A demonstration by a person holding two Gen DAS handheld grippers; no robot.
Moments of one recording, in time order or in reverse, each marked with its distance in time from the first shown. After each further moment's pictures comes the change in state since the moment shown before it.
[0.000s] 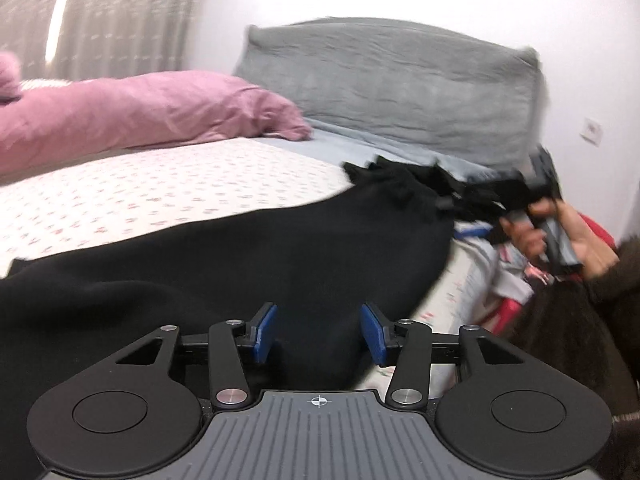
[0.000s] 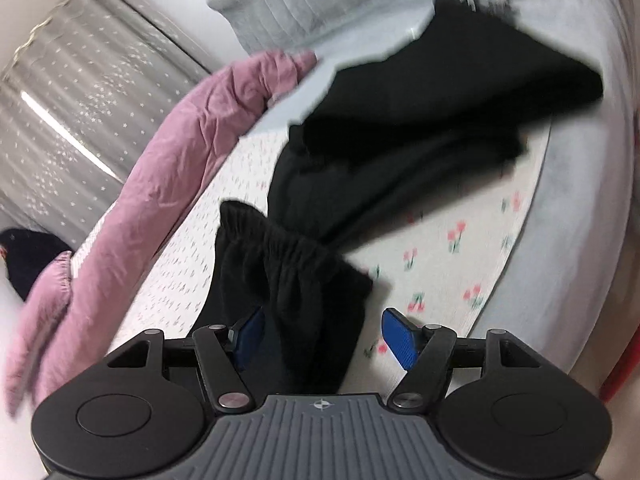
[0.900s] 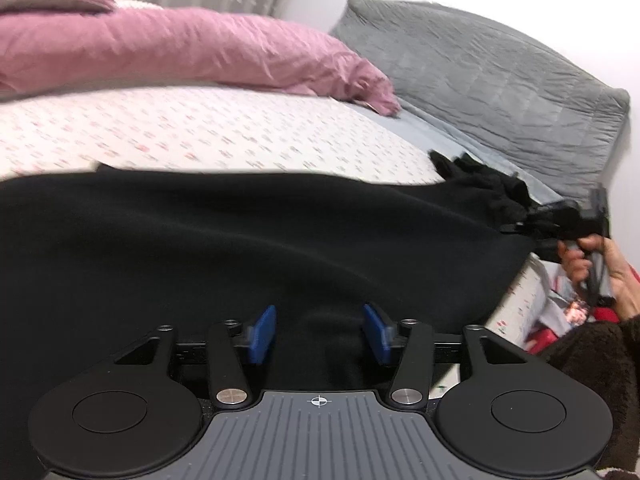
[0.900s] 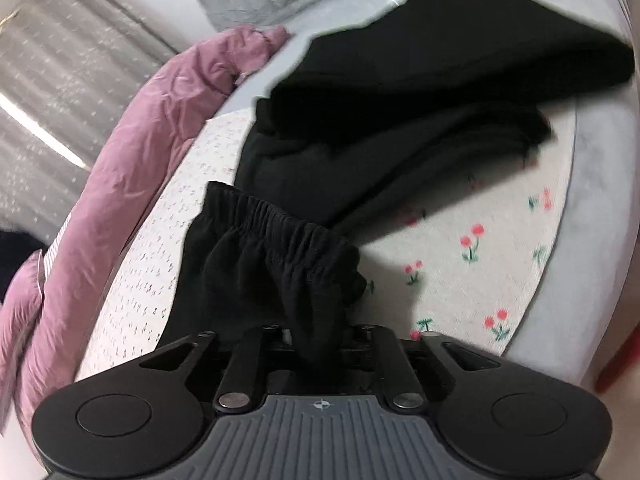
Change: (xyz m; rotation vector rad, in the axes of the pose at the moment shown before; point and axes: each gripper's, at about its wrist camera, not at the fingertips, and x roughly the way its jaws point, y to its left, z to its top) left arm -0.005 0.053 -0.005 -0.237 0.087 0.160; right arm 0.001 -0.003 0.007 -0.027 0.026 -0.103
